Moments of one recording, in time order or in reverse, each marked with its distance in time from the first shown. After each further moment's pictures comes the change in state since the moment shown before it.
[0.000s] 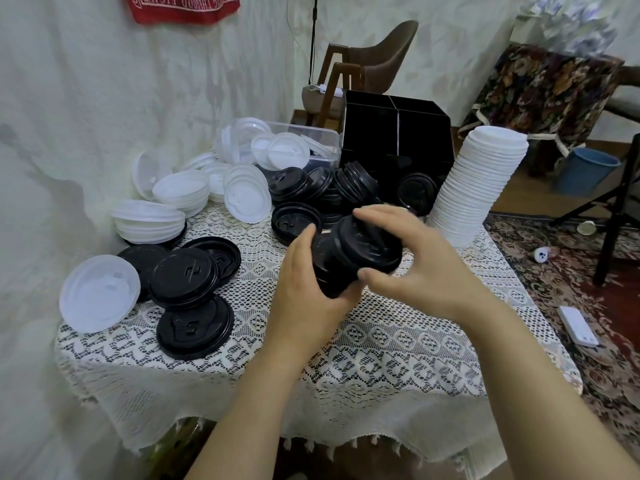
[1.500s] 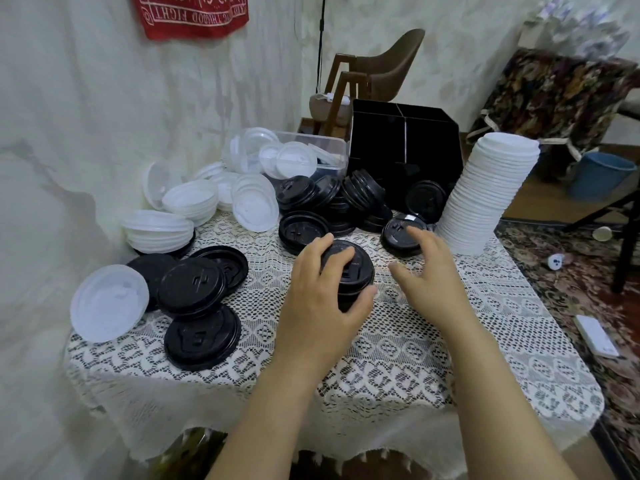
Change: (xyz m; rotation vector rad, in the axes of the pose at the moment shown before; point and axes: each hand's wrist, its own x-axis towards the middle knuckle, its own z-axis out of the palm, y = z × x) left_hand 0.000 -0.004 0.008 0.237 0.024 0.213; right_hand 0.010 0.074 0.030 -0.126 0.271 0.361
